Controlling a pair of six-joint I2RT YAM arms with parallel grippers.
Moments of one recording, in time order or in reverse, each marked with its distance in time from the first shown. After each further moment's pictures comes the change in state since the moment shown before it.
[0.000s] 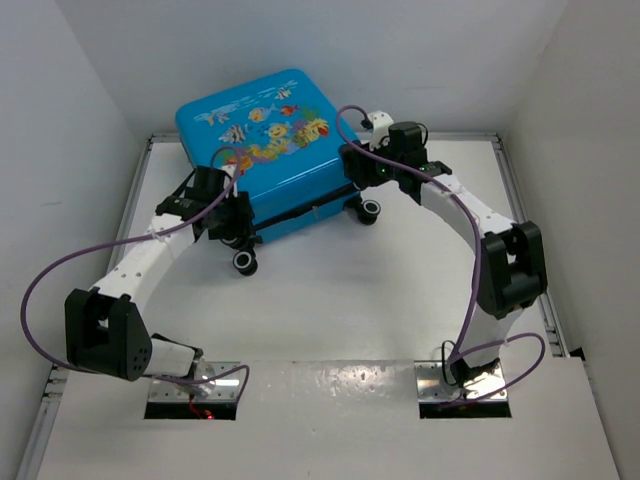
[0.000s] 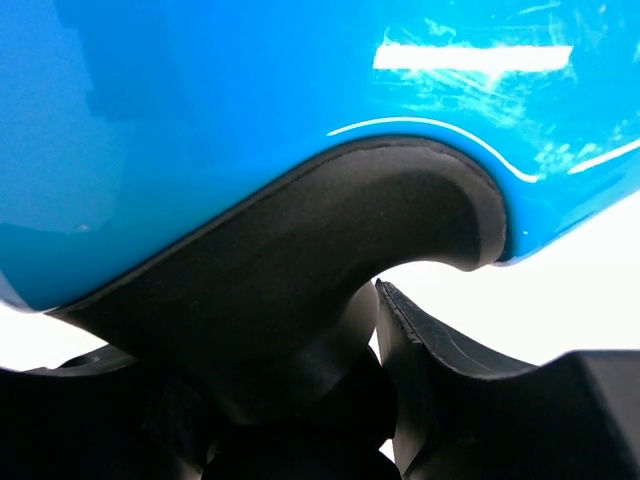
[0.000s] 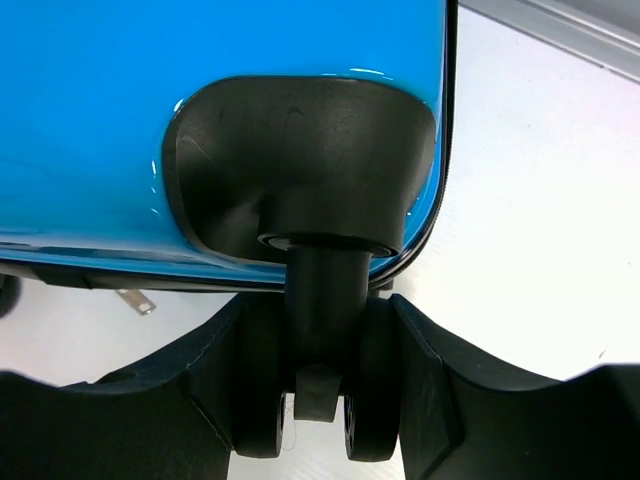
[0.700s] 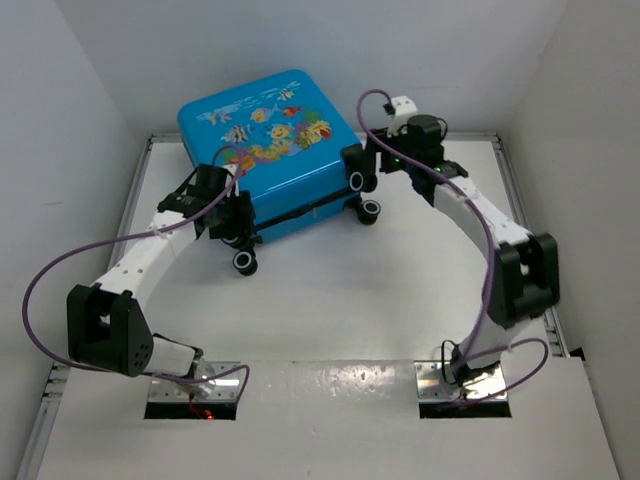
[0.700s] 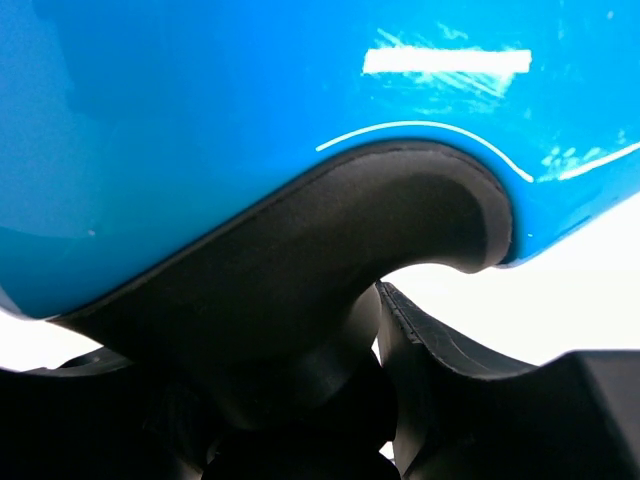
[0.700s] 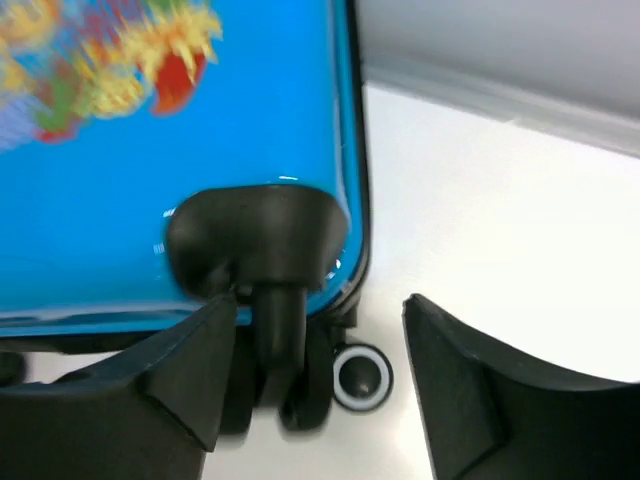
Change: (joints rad) left arm -0.010 0.043 0.020 -0.013 -0.003 -0.005; right arm -0.042 -0.020 -0.009 0.098 0.040 0.079
